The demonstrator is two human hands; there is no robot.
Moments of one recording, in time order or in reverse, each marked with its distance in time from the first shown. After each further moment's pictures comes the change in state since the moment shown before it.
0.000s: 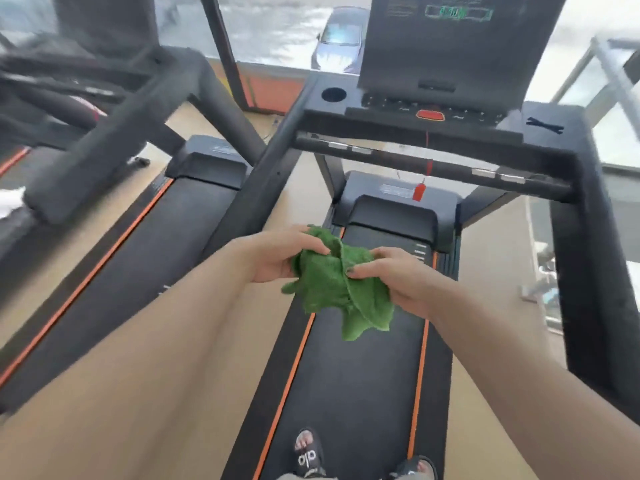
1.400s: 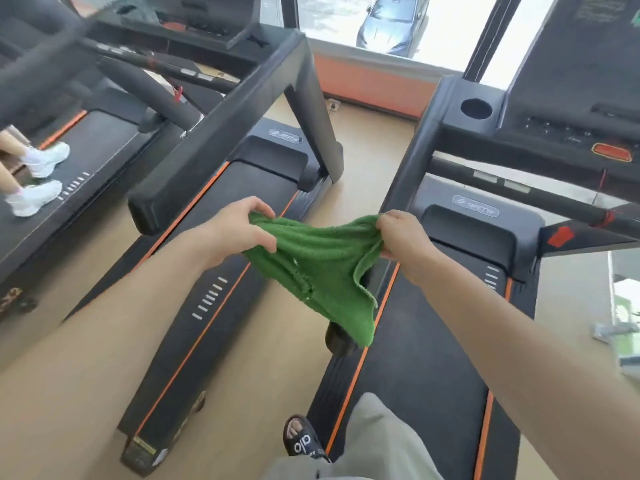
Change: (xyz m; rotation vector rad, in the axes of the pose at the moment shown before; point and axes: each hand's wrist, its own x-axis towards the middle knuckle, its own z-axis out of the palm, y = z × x) left_hand -0.075 -0.010 -0.378 0.386 0.558 0.025; right_hand 0.229 -0.119 0.268 -0.325 0.342 -0.128
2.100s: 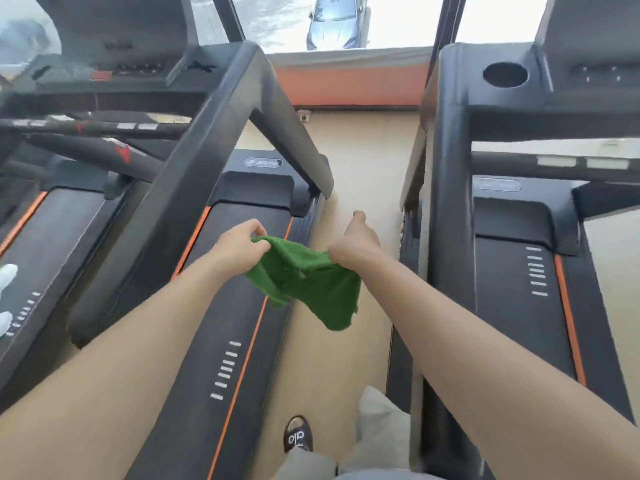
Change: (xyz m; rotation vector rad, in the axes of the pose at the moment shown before) left_hand 0.264 -0.042 -0.025 0.482 0.077 0.081; right_hand 0.198 -0.023 0.137 -0.257 0.049 0.135
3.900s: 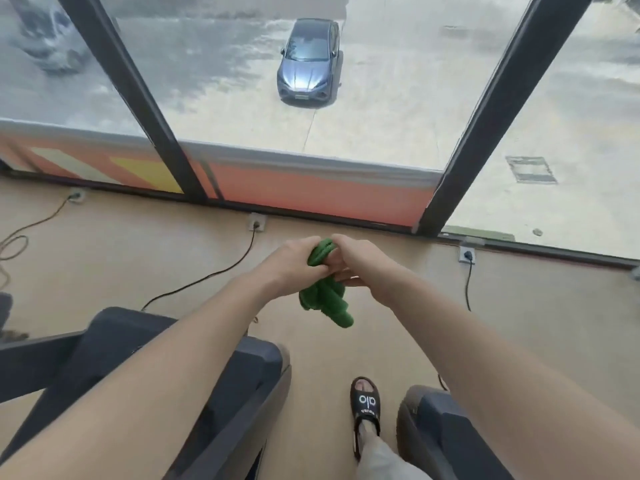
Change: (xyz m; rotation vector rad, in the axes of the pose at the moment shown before) left_hand 1.036 0.398 -0.072 -0.156 -0.259 0.450; right_hand 0.969 -0.395 -0.282 0.327 -0.112 -0.004
